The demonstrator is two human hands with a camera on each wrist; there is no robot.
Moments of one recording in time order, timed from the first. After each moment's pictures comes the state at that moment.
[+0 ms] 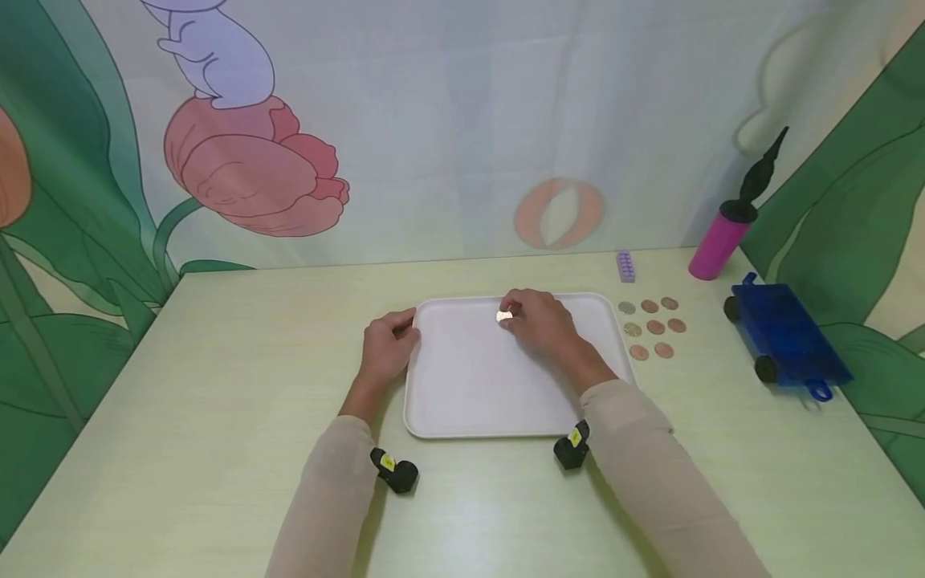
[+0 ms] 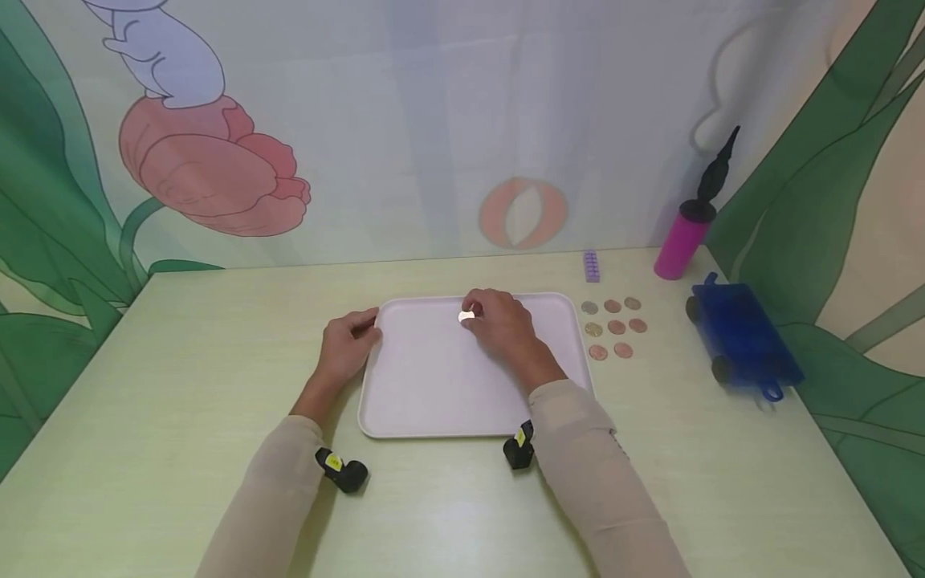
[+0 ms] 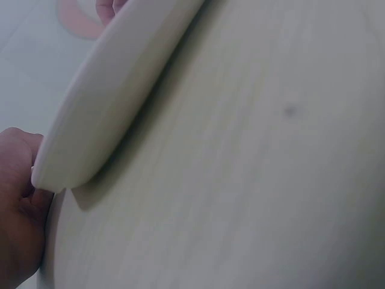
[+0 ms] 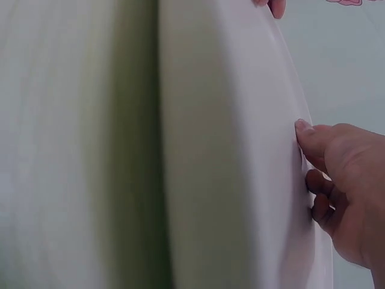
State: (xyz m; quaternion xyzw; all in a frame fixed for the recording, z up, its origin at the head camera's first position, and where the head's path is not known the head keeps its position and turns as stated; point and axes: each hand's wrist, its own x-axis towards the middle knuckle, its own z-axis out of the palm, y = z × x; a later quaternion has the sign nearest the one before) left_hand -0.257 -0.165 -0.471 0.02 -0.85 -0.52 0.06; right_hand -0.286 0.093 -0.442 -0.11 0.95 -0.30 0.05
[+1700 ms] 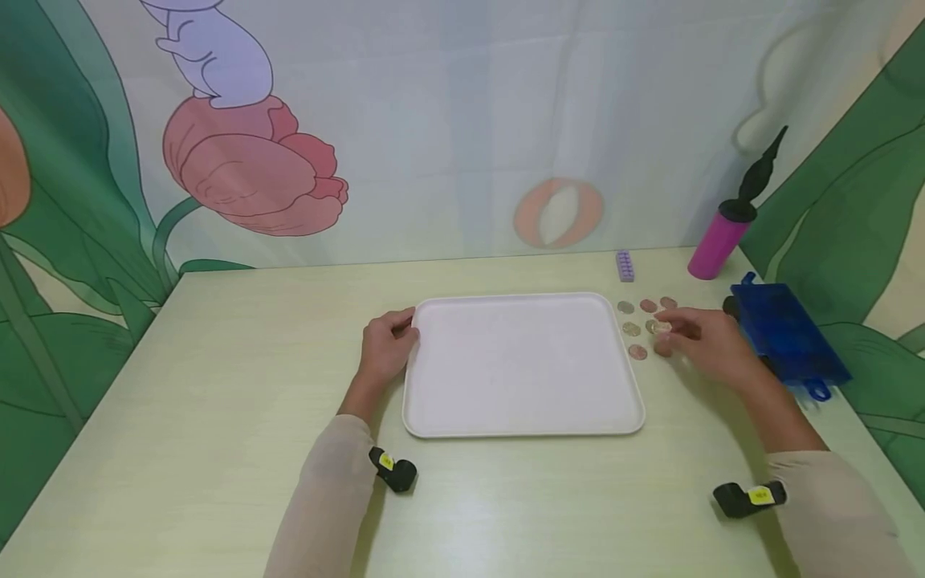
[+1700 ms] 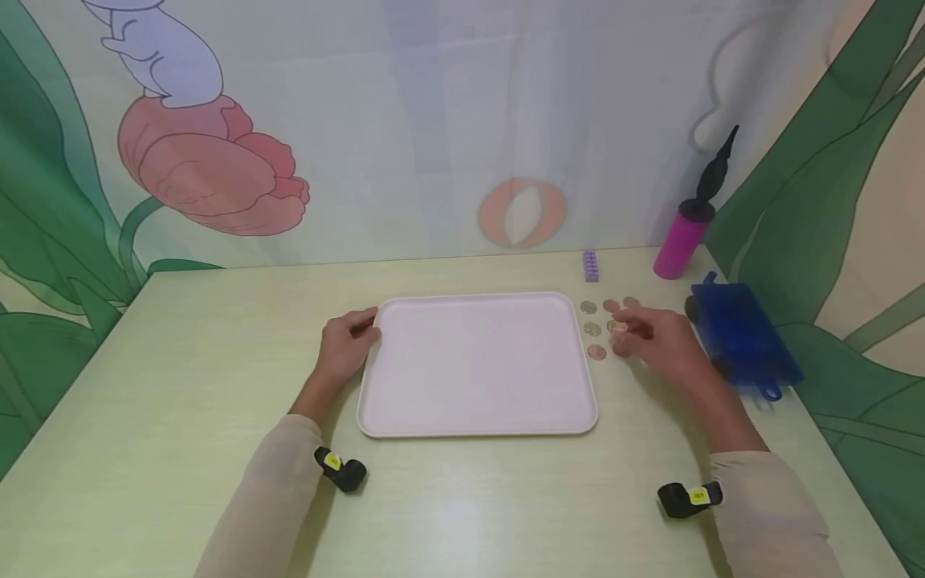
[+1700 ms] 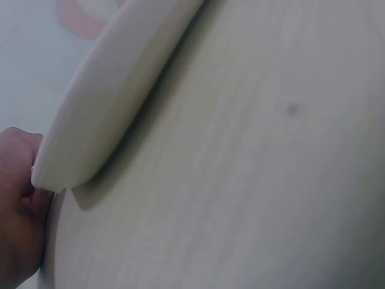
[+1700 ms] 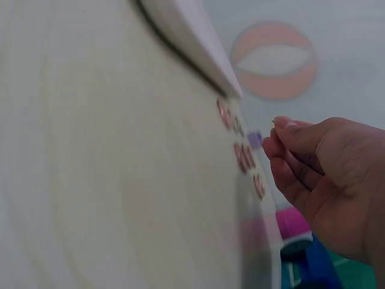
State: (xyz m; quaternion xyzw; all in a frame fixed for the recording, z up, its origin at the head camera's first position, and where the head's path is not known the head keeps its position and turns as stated) left_hand -0.256 -0.164 -0.468 0.03 -0.85 -0.52 0.05; right_hand -0.227 0.290 -0.423 -0.05 0.94 -0.33 0.03
